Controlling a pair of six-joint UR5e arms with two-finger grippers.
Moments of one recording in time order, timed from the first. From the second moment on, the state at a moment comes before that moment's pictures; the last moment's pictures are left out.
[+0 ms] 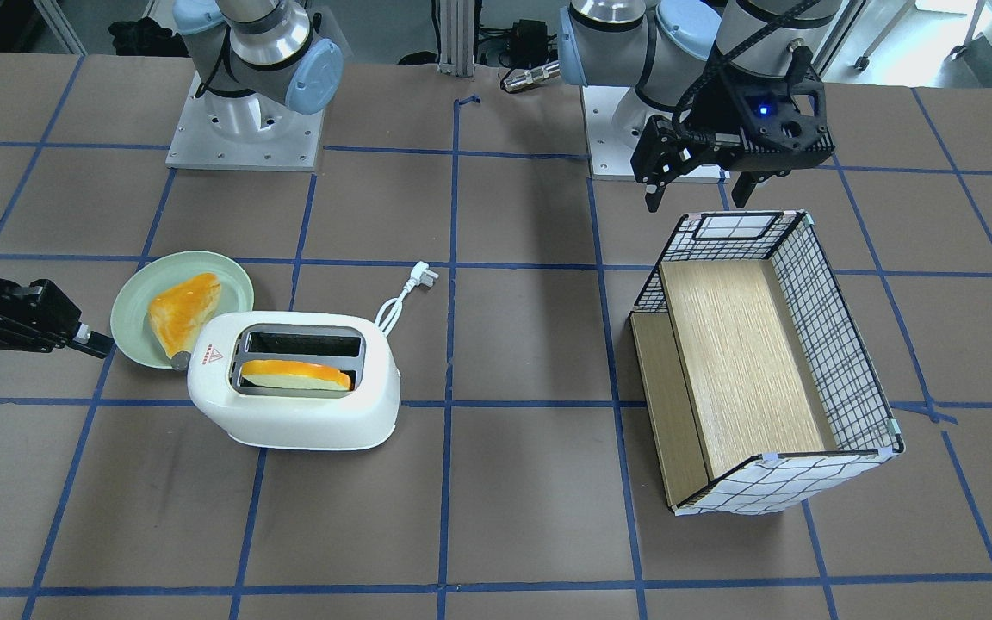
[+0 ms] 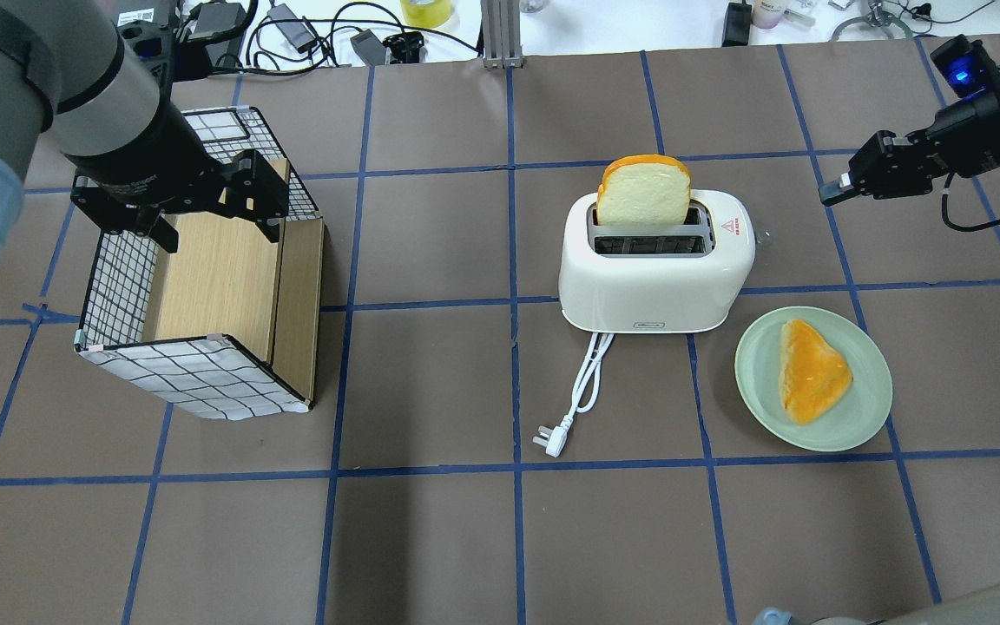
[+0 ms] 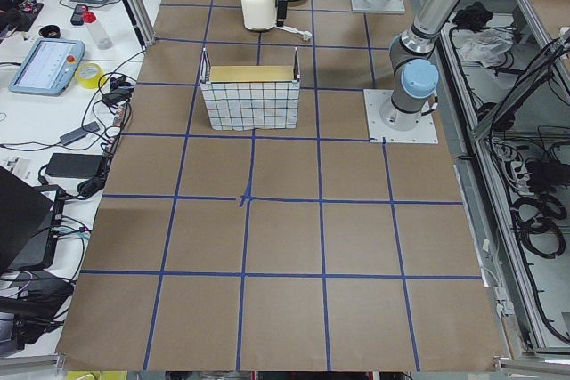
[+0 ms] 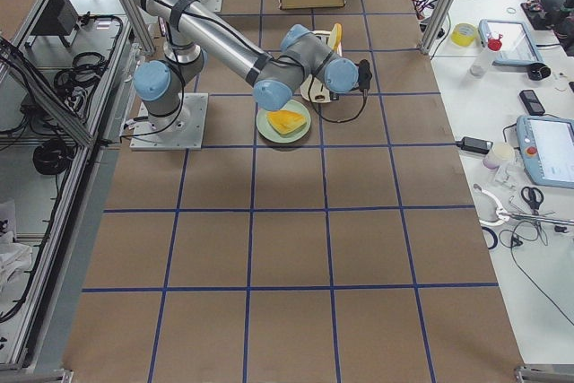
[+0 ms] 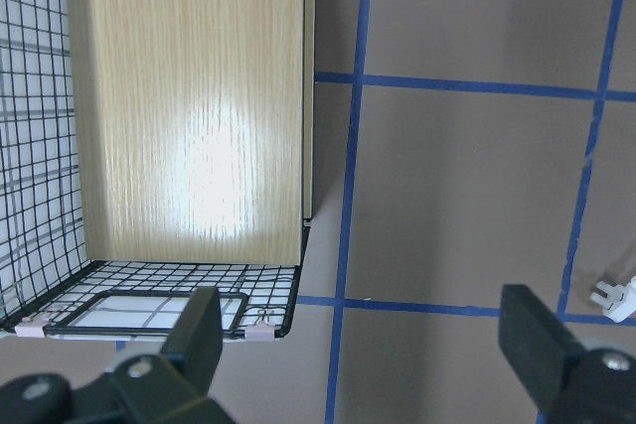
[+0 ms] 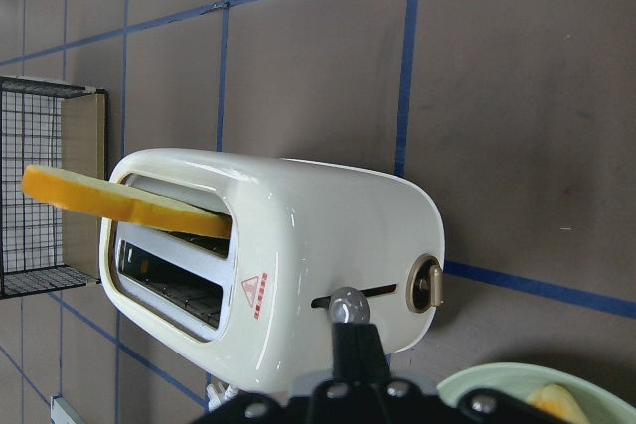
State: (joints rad) left arm -1.57 -1.47 -1.67 -1.51 1.60 -0.08; right arm 1.03 -1.33 1.67 -1.56 -0.91 -0.65
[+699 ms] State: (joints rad) left arm -1.57 -1.47 -1.67 -1.51 1.59 -0.08; right arm 1.05 -1.32 1.72 -1.55 -0.90 -0.48
